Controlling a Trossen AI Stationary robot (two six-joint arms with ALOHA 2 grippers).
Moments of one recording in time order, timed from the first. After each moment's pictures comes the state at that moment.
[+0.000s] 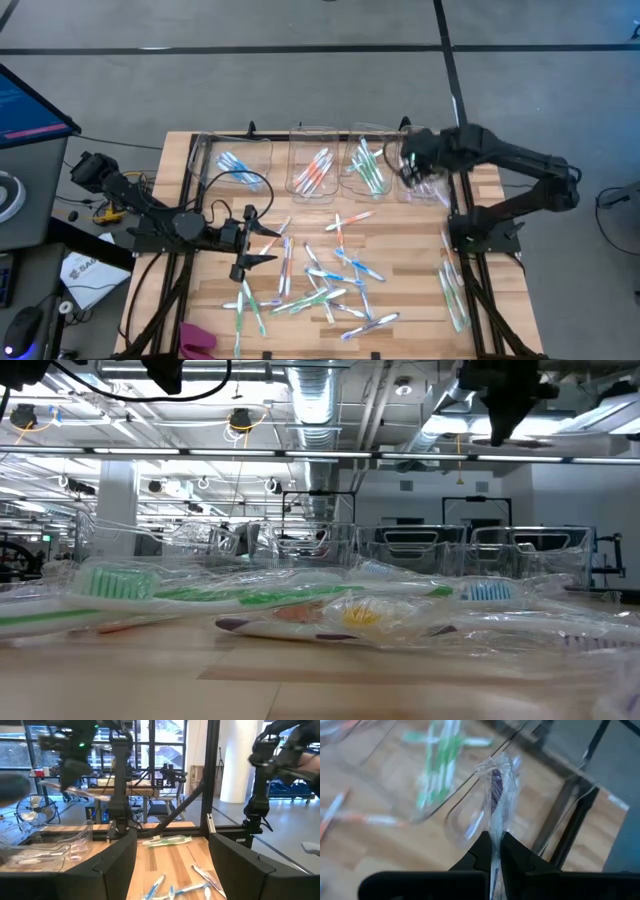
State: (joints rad) left arm -0.48 1.00 0.38 0.74 -0.39 0.03; right arm -0.26 1.28 1.43 -1.51 0.44 0.68
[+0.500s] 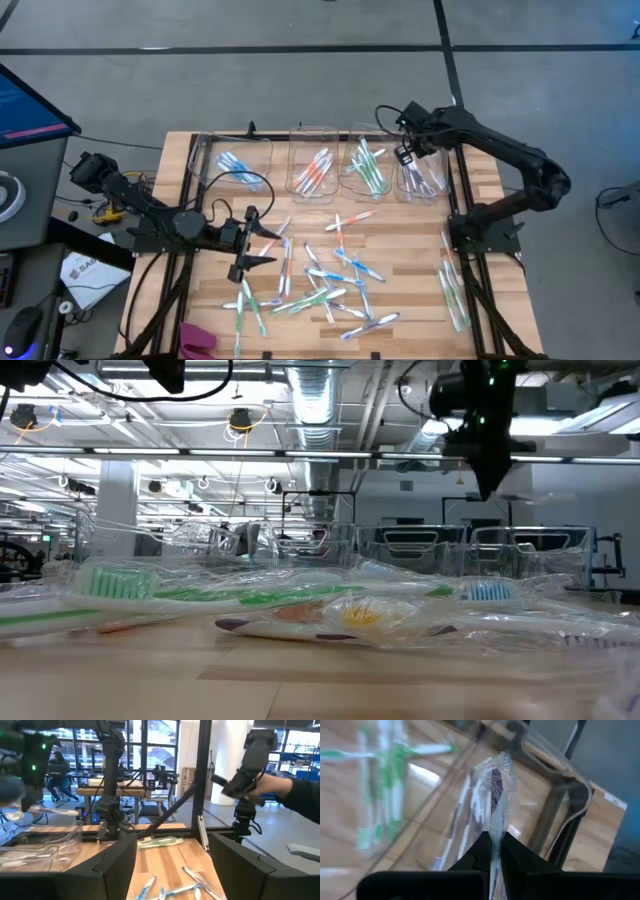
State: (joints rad) left arm -0.47 1.00 0.38 0.74 -0.33 0.00; right arm -0.66 1.39 1.27 -1.23 0.36 0.39
